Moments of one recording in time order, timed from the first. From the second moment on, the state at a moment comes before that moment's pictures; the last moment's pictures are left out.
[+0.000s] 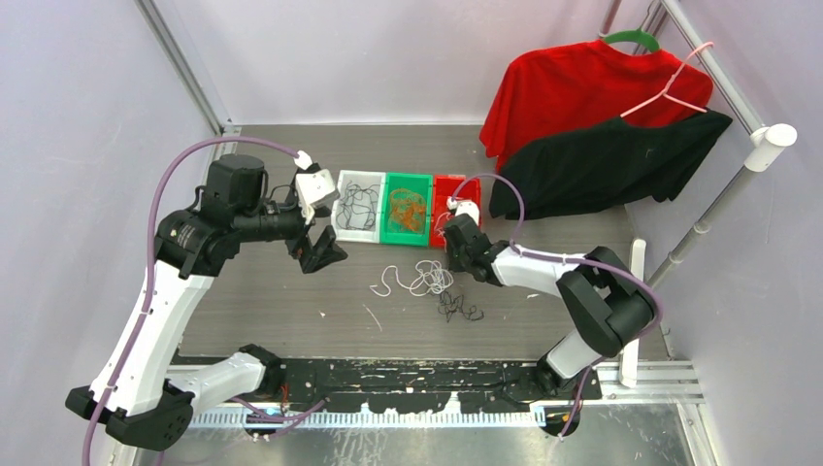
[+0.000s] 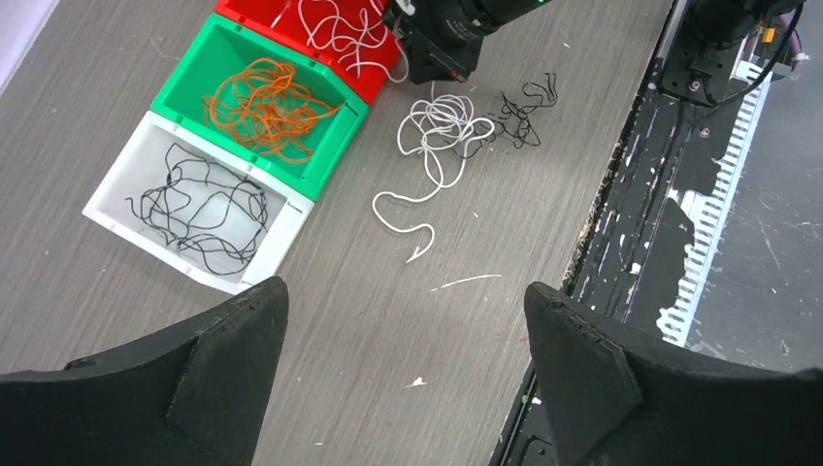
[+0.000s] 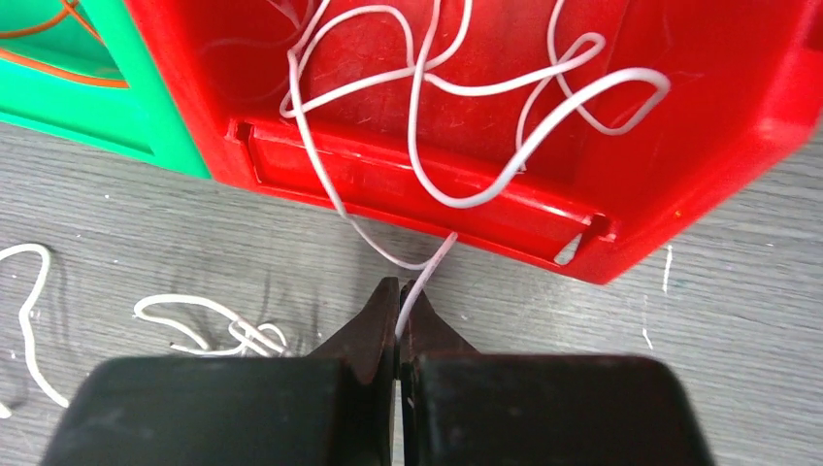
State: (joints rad) left arm -0.44 1.05 1.47 -1.05 0.59 0.44; right arm 0.65 1.57 0.73 -0.02 0.26 0.43
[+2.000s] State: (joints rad) left arm -0.43 1.06 1.54 -1.12 0.60 0.45; right arm 0.54 1.69 1.37 -0.37 0.28 0.12
